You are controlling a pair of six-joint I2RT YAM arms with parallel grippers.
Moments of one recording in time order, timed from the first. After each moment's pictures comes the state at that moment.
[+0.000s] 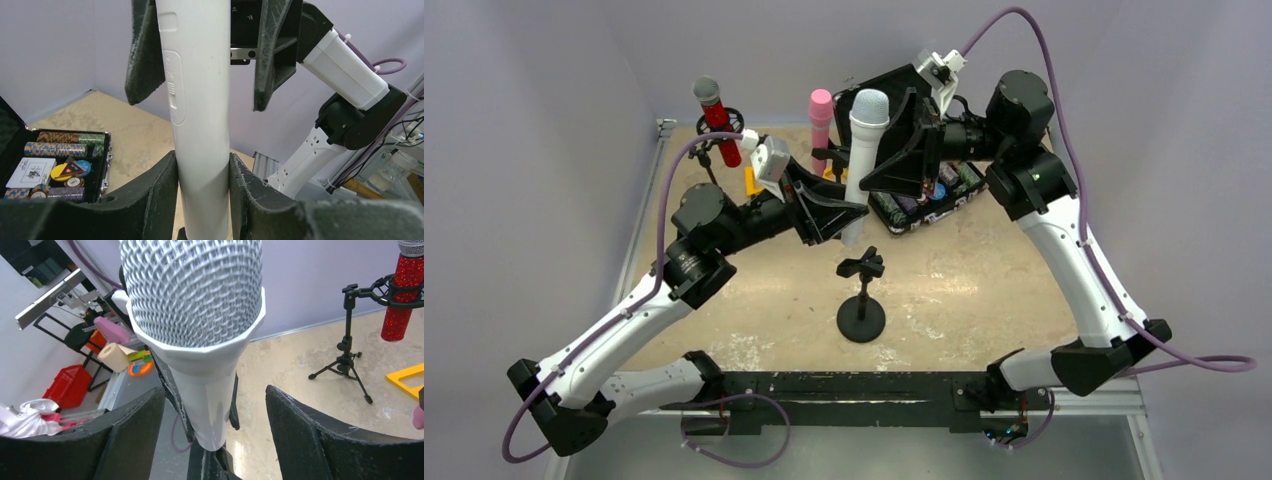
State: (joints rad) left arm -0.76 1.00 1.12 0.14 0.43 -0.40; right arm 0.47 1.39 1.75 -0.29 -1.12 0.42
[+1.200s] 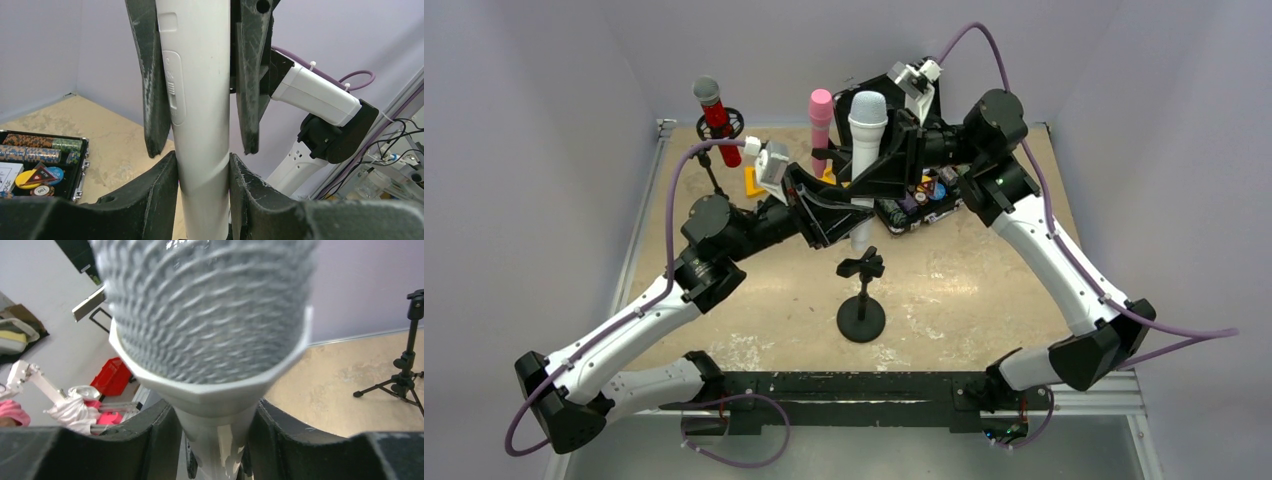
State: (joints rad) left arm -0.79 1.01 1.03 0.32 0.38 -0.52; right arm 0.54 1.42 1.58 0.18 -1.20 0.75
